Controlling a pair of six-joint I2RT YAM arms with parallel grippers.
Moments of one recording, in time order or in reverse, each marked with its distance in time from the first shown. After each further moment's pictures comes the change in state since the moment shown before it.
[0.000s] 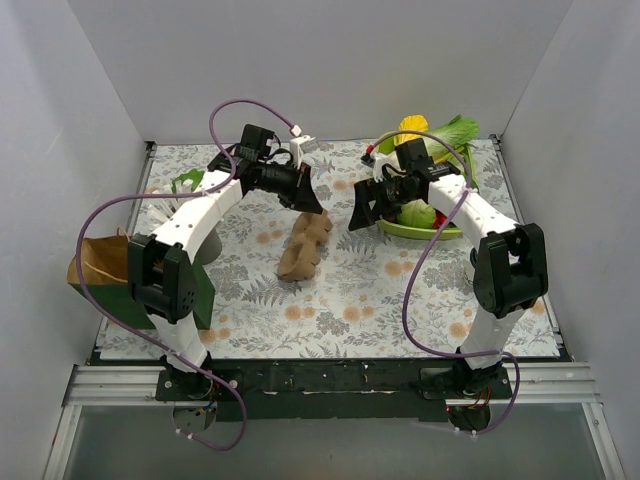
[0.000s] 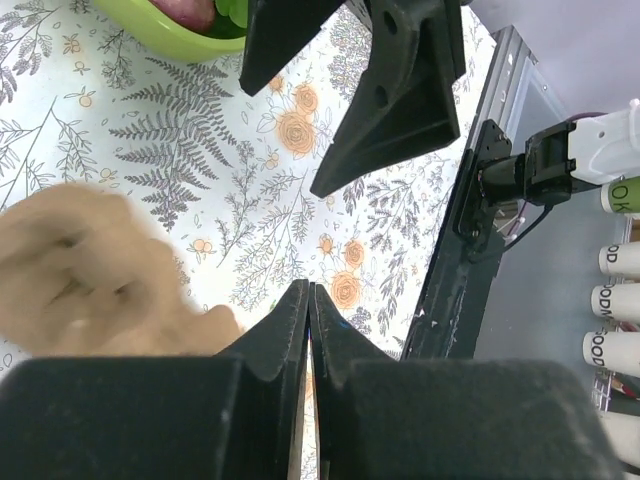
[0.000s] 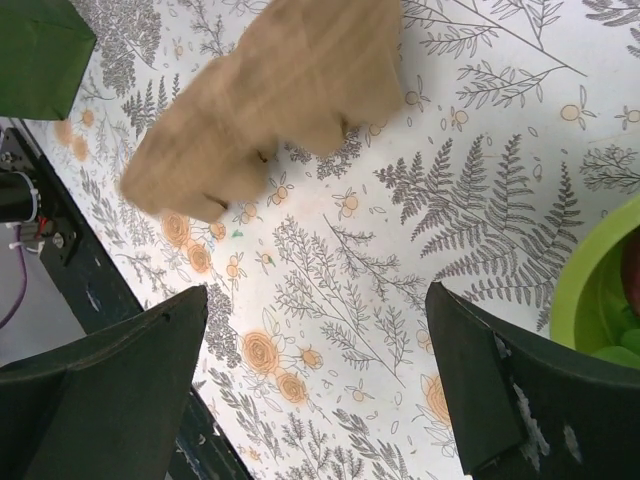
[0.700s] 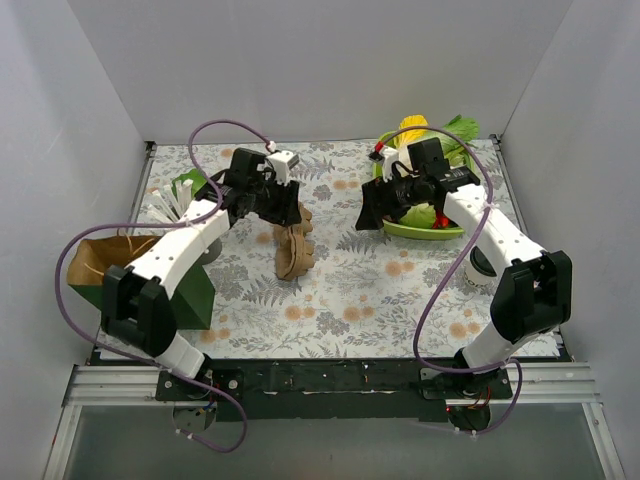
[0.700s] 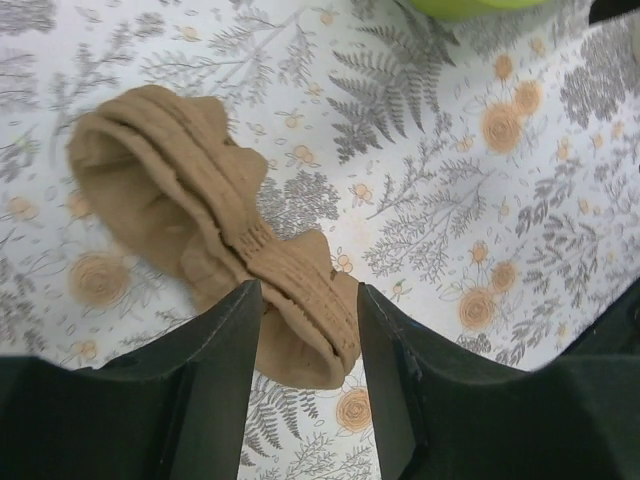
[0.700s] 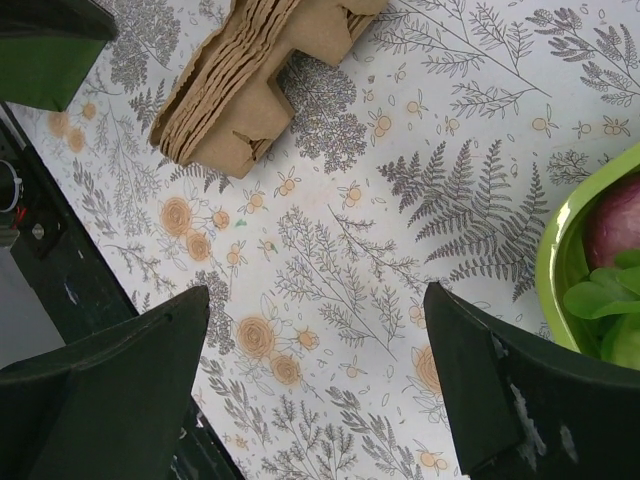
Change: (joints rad) left arm -0.040 -0.193 -0.279 0.113 -0.513 -0.085; right arm -0.001 -0.176 -0.060 0.002 0.046 -0.046
